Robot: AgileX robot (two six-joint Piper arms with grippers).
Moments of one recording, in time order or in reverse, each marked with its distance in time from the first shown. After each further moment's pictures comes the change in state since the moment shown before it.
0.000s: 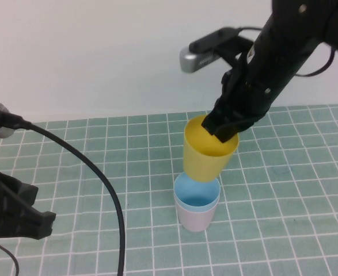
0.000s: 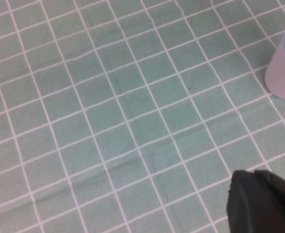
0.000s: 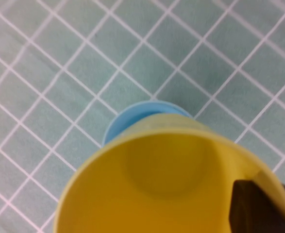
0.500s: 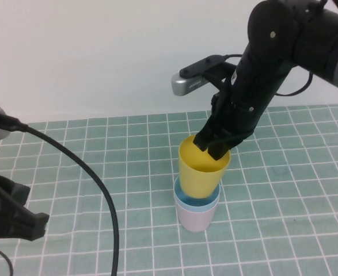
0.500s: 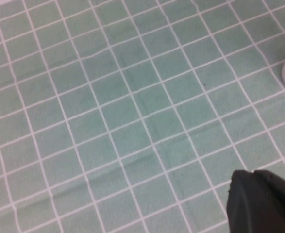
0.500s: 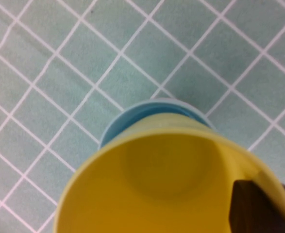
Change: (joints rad) right arm 0.005 0.101 -0.004 0.017 -0.001 -0.004; left arm 0.000 -0.011 0.000 0.040 0.017 0.000
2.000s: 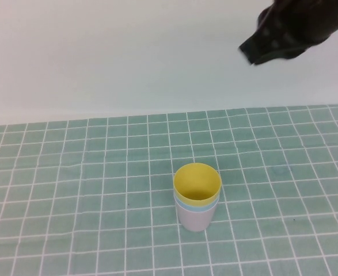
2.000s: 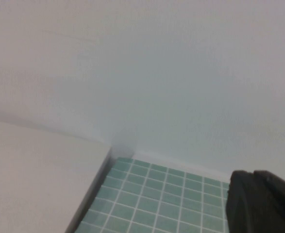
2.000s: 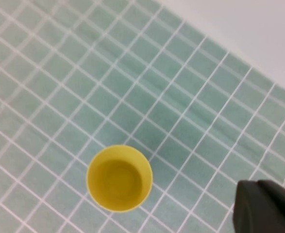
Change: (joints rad) right arm 0.028 -0.343 -0.091 -0.158 0.010 0.097; left arm 0.645 -0.908 0.000 -0.011 0.100 0.000
